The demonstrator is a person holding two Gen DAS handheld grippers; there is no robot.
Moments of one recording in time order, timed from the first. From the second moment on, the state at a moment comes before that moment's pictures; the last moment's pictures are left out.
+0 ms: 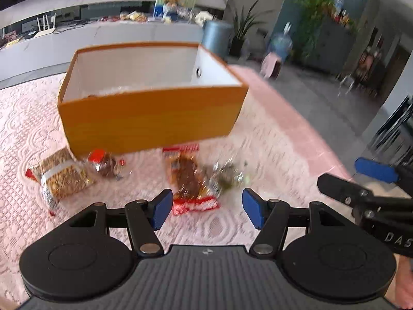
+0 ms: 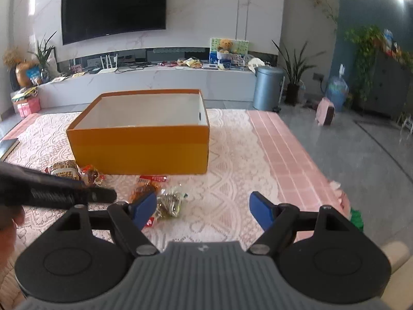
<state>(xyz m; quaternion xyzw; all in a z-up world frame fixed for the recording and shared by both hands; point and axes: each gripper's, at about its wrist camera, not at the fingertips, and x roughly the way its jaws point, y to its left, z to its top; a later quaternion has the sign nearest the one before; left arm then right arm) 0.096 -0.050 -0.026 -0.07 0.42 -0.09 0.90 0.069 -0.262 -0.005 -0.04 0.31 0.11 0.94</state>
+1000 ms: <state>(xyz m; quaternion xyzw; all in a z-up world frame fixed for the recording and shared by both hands) 0.182 -0.023 -0.077 -0.10 0.49 -0.03 0.87 0.202 -0.249 -0.083 0.04 0.44 0.13 0.89</state>
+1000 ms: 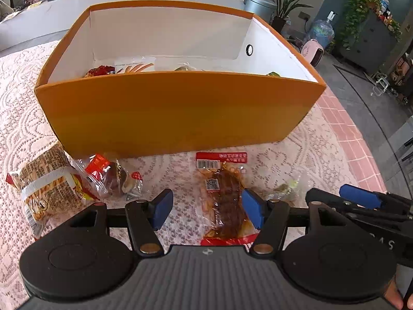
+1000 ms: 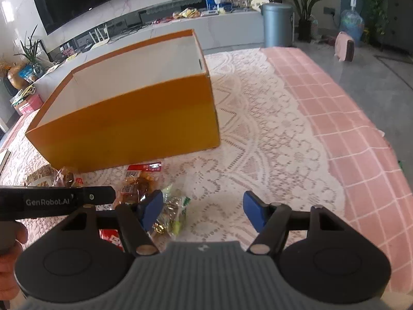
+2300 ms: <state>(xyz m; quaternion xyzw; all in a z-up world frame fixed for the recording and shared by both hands) 0.180 -0.013 -0.092 -0.14 0.49 -0.05 0.86 0.211 -0.251 -0.101 0.13 0.44 0.21 0.86</state>
